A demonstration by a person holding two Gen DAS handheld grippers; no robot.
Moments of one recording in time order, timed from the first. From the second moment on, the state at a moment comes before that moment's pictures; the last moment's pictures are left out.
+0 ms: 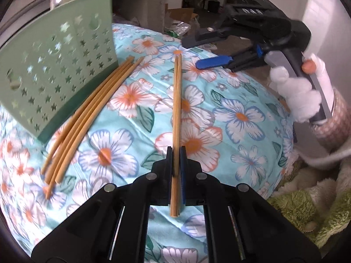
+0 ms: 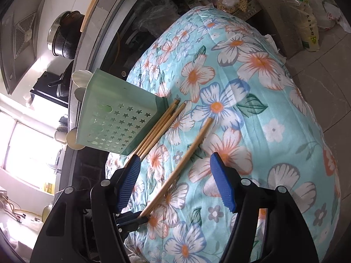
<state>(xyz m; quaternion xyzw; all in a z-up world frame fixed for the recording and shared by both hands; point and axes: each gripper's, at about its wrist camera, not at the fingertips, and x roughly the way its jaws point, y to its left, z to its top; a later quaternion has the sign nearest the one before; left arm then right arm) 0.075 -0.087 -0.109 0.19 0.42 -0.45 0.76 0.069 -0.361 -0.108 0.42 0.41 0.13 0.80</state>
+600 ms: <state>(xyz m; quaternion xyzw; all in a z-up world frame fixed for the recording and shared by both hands) 0.119 -0.069 -0.105 0.03 0.48 -0.42 0.77 0.073 -0.354 -0.120 0.41 0.44 0.12 0.79</state>
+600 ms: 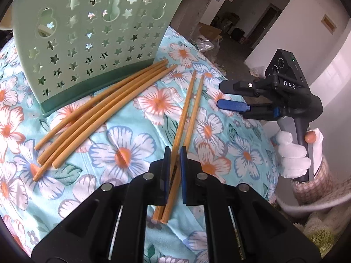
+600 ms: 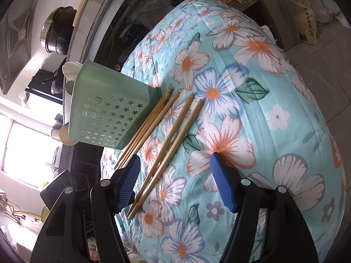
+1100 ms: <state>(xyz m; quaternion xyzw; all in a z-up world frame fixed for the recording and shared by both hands) 0.124 -0.087 -0.108 0.07 0.47 -0.40 0.78 0.085 -0.337 -0.117 0.40 0.44 0.13 0.79</state>
